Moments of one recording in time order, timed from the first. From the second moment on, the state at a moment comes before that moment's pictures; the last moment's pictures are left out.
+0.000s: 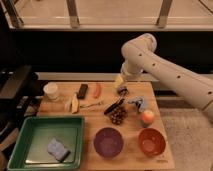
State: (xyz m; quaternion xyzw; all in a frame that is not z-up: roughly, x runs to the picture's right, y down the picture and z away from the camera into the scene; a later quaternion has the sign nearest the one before) arm 0.131 -0.028 0.742 -0.12 -0.20 -0.79 0.57
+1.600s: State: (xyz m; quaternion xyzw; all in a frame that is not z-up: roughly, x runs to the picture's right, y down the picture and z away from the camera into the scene) arm 0.131 -0.028 0.742 -0.12 -0.20 -0.79 0.57
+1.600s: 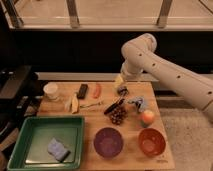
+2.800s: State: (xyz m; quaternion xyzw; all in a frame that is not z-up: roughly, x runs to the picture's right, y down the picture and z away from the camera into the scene) arm 0.016 -0.057 0.800 0.02 -0.16 -0.79 0.59
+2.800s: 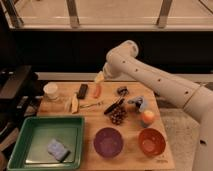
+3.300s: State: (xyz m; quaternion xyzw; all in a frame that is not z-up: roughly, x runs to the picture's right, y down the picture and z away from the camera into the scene) arm -0.003 -0.049 0.818 0.02 -0.16 -0.80 0.58
